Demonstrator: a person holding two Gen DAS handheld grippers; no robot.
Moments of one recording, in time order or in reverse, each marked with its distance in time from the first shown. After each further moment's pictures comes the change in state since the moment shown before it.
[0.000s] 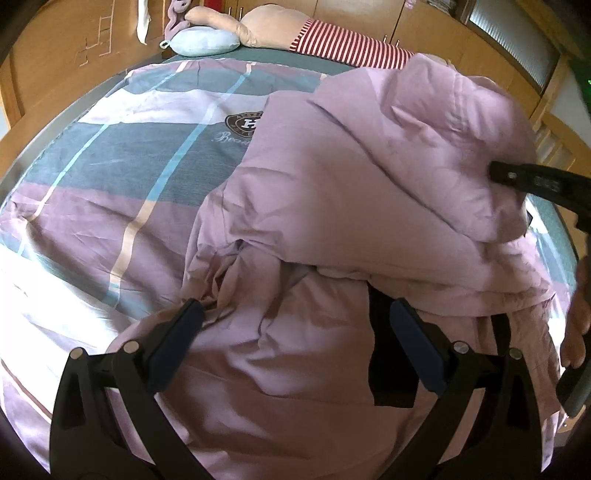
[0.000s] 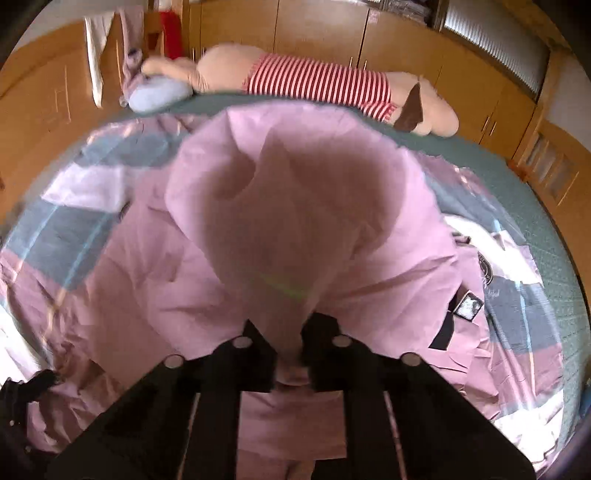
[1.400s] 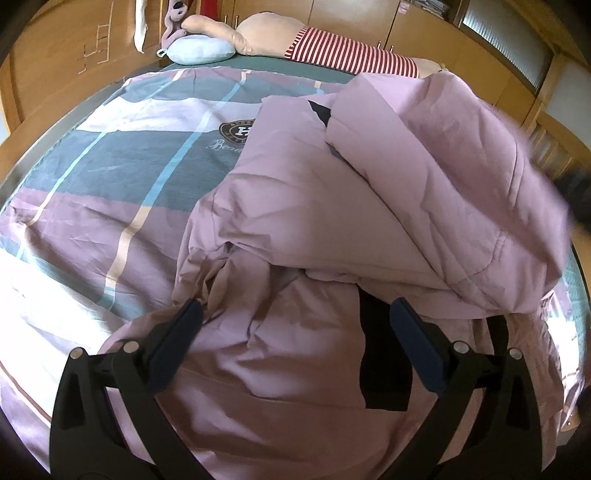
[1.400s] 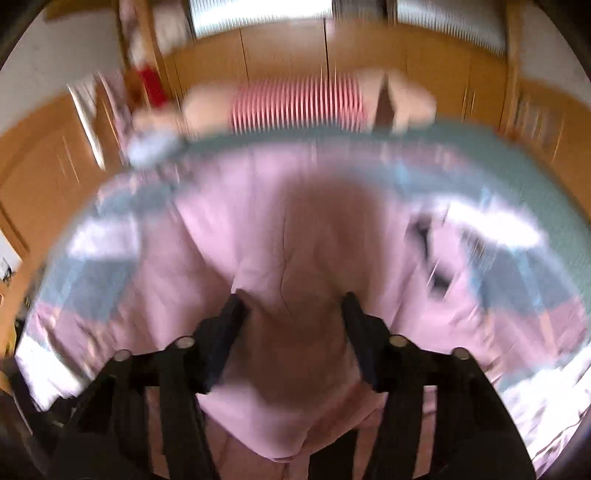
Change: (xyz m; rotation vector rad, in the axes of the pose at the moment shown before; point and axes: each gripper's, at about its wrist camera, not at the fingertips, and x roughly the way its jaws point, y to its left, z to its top) left arm -0.001 -0.008 -0.003 0.021 -0.033 -0.004; right arm -0.016 -0.042 -0.017 0.190 0.054 0.130
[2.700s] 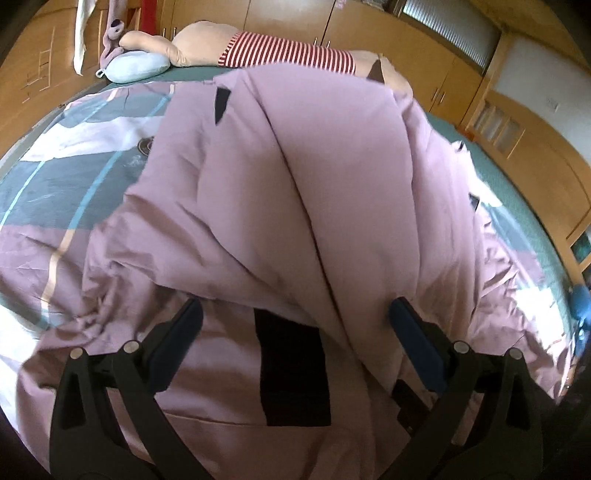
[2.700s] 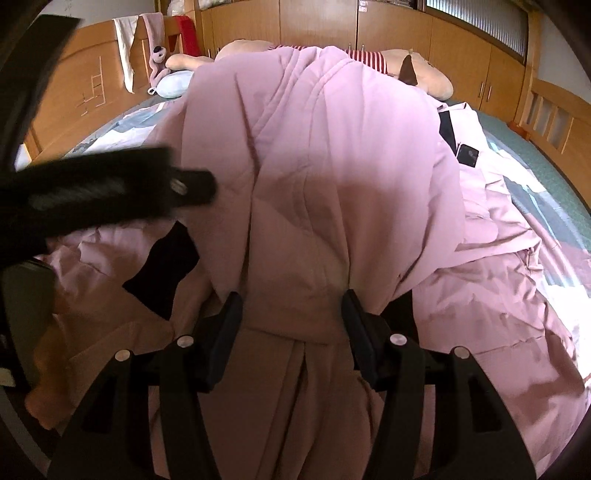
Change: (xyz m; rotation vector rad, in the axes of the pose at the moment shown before) left arm 0.013 -0.057 -0.012 0.131 -0.022 -0.168; right arm -0.012 0.030 -0.160 -0.121 -0.031 -0.004
